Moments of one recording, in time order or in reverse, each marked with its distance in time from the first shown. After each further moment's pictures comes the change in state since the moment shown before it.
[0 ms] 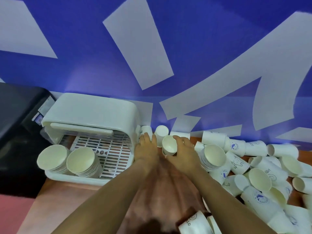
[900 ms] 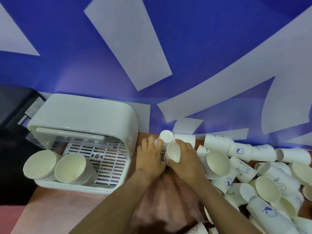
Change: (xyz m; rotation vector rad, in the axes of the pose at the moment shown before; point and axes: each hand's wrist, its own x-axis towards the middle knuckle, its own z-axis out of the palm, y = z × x) left_hand 0.000 0.013 0.007 -0.029 0.129 0.117; right_hand 0.007 0.013 0.000 0.072 -0.007 0.031
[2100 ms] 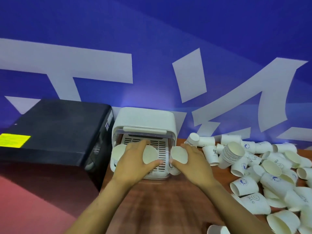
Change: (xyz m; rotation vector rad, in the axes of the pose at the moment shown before) left_hand -0.187 -0.188 -0.162 -0.488 0.248 0.114; right_hand -0.143 -0.177 0.018 0.028 0.137 -0.053
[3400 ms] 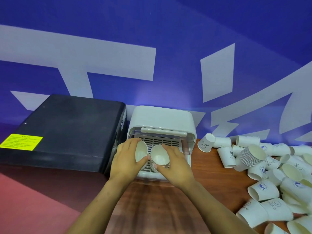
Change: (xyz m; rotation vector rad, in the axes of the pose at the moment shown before) left_hand 0.022 -0.108 -0.011 0.049 0.054 -0.102; right_hand 0.030 -0.071 0.096 0.051 -0.111 -0.117
